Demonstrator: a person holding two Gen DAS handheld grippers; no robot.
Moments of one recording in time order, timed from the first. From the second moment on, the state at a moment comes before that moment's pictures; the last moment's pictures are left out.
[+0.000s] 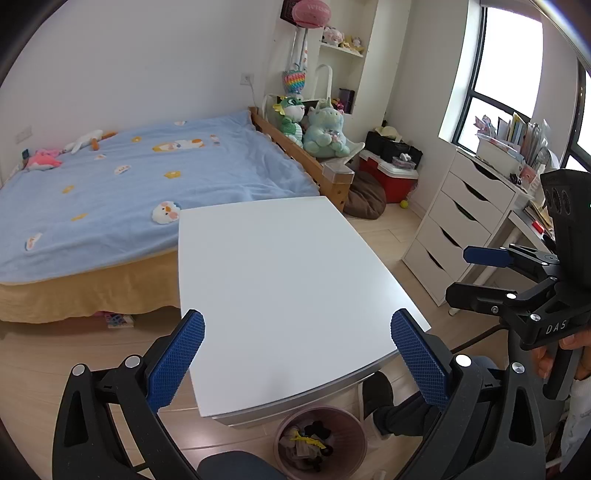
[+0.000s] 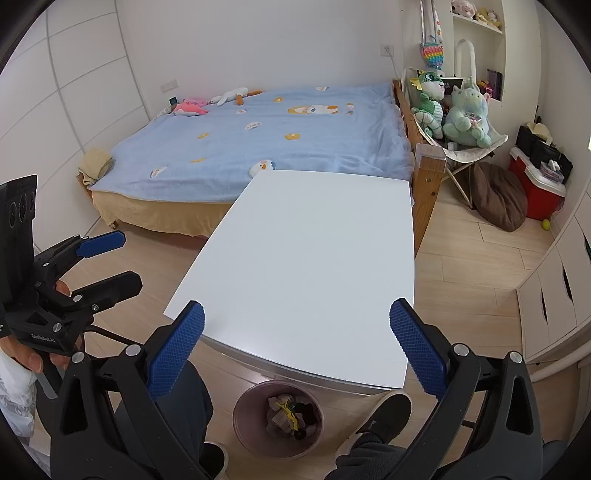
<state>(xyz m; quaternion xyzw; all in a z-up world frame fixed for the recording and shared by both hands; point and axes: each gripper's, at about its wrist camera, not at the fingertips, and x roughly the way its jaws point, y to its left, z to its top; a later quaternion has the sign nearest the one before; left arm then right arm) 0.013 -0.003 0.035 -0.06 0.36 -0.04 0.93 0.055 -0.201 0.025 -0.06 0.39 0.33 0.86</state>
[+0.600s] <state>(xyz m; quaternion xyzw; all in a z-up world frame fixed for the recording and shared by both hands) 0.012 -0.008 0.032 -0.06 0.36 -0.04 0.93 0.055 -0.205 0.020 -0.06 0.39 0.33 0.86</state>
